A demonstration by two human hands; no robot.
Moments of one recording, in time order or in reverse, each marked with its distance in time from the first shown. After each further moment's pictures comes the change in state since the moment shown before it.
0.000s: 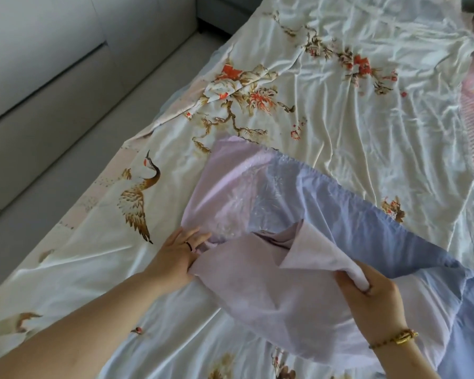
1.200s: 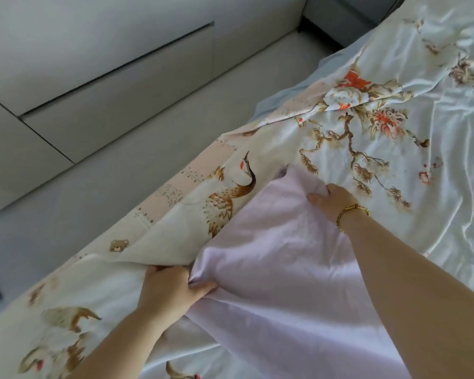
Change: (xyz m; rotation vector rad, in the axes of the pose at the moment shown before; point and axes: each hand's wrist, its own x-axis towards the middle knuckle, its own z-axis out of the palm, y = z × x) left_hand -0.059 -0.105 0.047 -0.413 0.388 -0.738; right_hand 0.206 -0.109 0.253 -0.529 -0.516 -0.050
